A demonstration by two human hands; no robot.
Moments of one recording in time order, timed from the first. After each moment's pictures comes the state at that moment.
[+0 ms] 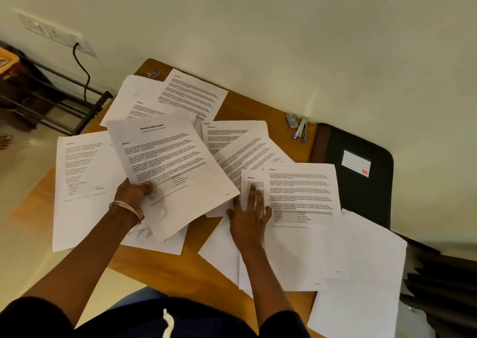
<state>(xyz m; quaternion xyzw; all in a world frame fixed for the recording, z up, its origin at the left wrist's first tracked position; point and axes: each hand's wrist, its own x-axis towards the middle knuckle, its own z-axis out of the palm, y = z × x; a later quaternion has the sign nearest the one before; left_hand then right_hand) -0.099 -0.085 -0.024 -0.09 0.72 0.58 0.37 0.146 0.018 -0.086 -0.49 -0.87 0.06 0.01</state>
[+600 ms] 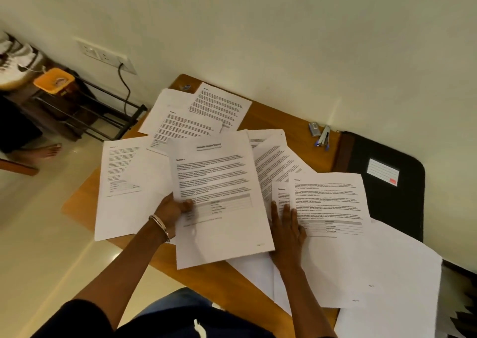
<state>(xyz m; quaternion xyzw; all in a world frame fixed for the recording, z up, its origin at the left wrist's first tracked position) -0.058 -0.114 -0.018 0.04 0.68 0.56 0.46 0.198 0.014 -0.089 -0.50 -0.85 0.17 0.00</state>
